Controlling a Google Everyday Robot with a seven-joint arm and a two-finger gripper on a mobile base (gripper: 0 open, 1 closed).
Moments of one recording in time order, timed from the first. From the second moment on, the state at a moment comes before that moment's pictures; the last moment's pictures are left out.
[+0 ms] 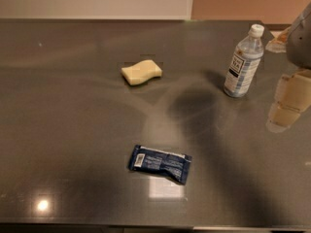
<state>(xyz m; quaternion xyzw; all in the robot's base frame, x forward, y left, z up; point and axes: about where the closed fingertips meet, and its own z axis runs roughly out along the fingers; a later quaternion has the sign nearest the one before) 0.438 -0.217 0.976 -0.60 0.78 -0.03 0.16</state>
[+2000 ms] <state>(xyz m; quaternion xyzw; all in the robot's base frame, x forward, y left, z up) 0.545 -0.235 0.944 -0.46 0.85 0.02 0.25</state>
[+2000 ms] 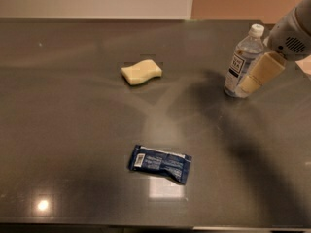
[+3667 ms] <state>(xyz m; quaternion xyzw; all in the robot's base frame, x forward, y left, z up) 0.619 -0.244 0.928 -0.38 0.88 0.07 0.29</state>
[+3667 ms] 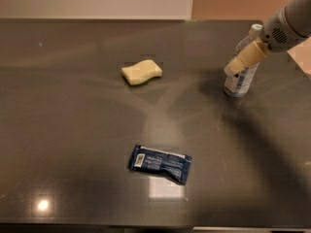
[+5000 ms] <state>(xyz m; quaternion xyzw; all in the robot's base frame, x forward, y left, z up) 0.627 -0.210 0.955 -0.41 0.85 0.10 0.30</state>
